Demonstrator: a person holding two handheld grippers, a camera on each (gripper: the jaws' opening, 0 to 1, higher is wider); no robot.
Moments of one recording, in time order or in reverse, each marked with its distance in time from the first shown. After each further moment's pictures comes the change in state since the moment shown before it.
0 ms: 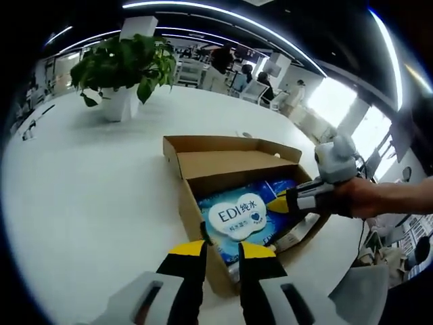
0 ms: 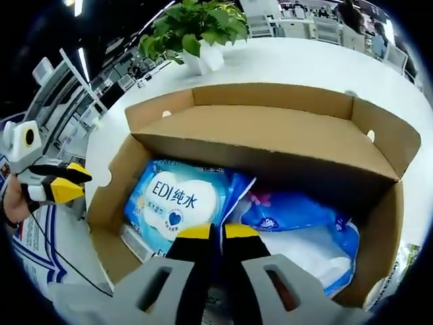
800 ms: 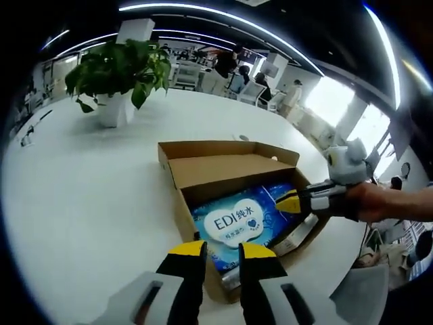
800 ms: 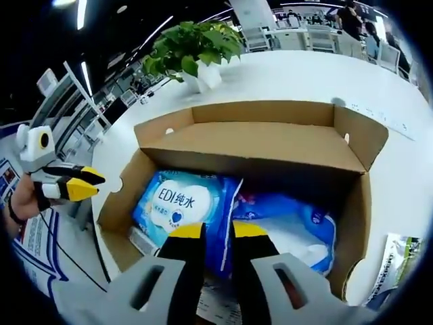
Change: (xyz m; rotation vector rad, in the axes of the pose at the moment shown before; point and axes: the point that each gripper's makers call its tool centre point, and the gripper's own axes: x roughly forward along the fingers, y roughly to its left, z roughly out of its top) left arm 0.005 -0.001 0.007 0.019 -0.009 -0.006; right arm -0.025 -0.009 0.004 0.028 -0.101 0.019
